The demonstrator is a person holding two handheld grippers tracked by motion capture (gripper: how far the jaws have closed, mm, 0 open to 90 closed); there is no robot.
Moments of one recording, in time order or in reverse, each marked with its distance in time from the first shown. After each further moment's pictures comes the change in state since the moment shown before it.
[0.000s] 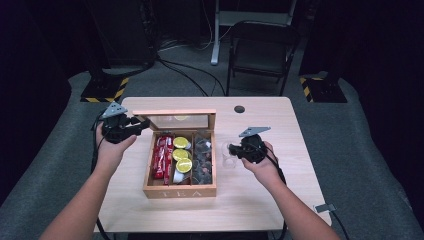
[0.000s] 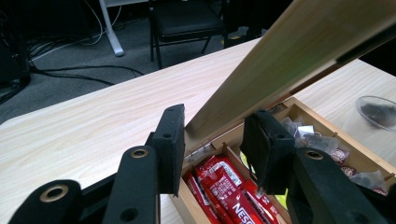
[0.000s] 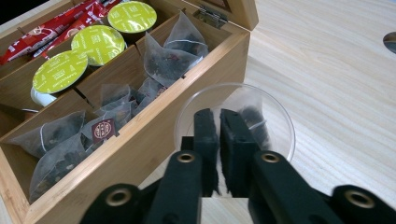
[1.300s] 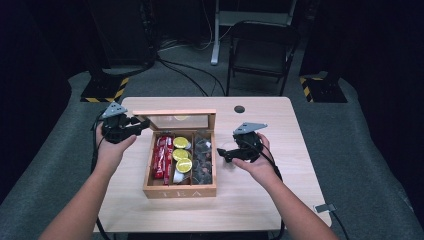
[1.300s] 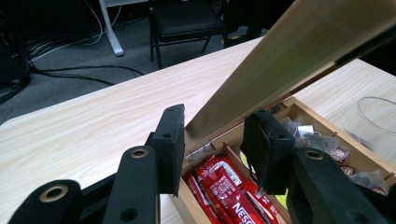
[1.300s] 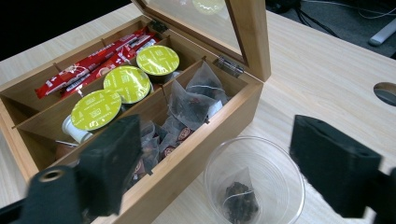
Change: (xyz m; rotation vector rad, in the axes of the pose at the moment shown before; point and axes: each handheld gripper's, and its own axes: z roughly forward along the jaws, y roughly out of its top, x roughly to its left) left arm 0.000 0.000 0.000 0.000 0.000 0.001; right arm 0.026 0.025 -0.014 -0.086 -0.011 -0.049
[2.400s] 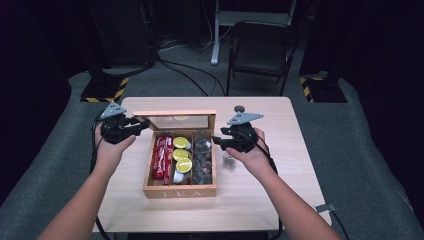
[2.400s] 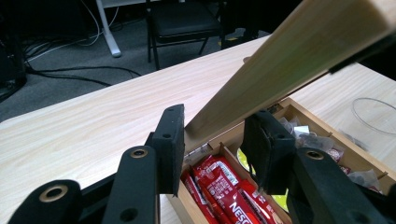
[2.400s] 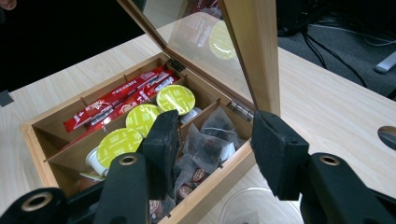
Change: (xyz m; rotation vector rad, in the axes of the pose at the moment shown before) left arm 0.000 -0.001 -0.002 -0.006 -0.014 -0.006; right arm 0.012 0.036 -0.007 -0.063 0.033 -0.030
